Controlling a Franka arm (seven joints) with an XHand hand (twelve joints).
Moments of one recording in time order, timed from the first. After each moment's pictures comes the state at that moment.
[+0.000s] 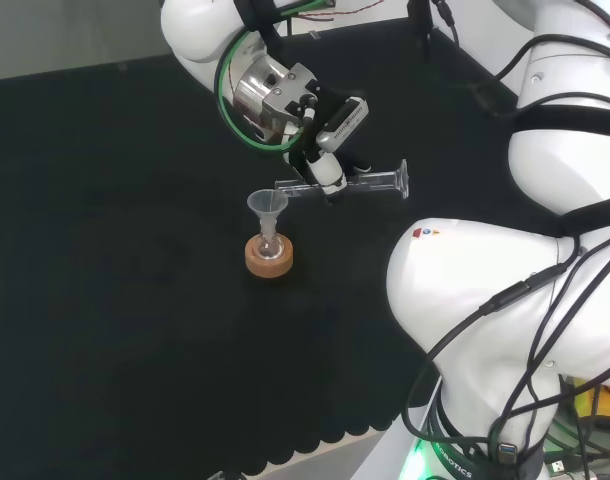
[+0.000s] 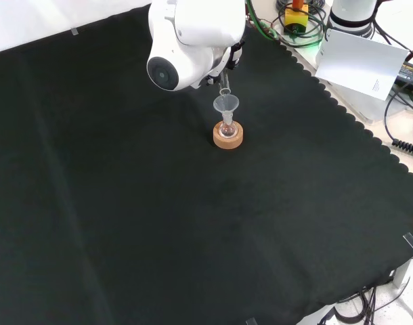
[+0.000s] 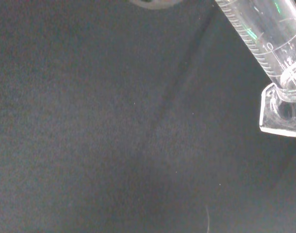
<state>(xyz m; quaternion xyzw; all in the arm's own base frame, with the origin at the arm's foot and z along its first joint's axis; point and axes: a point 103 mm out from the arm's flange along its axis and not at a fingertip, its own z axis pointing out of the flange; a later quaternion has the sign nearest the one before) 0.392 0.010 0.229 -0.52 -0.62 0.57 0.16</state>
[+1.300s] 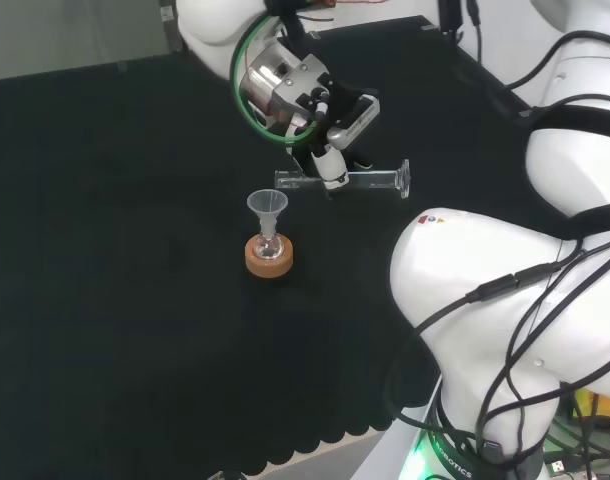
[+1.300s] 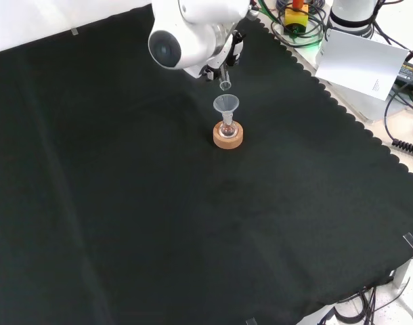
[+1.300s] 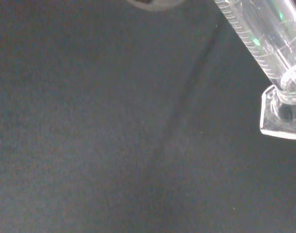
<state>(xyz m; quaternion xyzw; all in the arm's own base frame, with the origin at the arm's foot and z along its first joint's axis) 0.386 0.002 0.239 -0.53 -0.66 0.51 0.15</state>
